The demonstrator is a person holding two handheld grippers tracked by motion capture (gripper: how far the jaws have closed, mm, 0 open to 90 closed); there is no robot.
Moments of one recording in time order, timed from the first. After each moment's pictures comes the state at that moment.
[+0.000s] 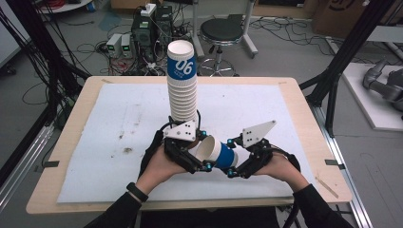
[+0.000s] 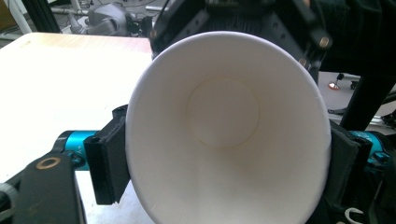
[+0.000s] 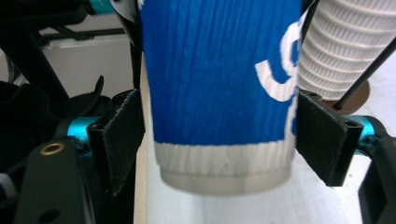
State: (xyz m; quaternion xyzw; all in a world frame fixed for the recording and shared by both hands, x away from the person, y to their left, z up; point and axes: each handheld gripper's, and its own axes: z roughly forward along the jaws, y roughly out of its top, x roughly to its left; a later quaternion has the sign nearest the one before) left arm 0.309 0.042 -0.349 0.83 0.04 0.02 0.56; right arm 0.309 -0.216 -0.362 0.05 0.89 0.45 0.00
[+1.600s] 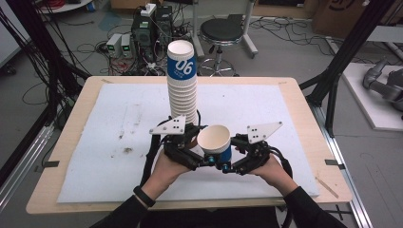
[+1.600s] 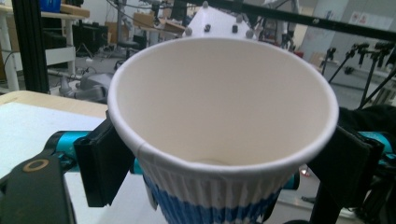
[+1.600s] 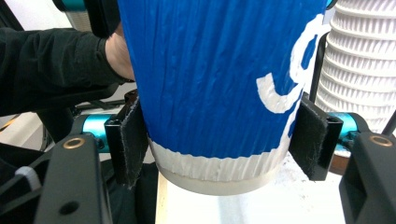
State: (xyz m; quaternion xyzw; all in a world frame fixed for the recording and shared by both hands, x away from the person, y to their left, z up) left arm 0.307 0.045 -0.352 0.71 0.08 -0.04 0.70; right arm 0.309 -0.214 -0.370 0.07 0.81 0.58 -0.04
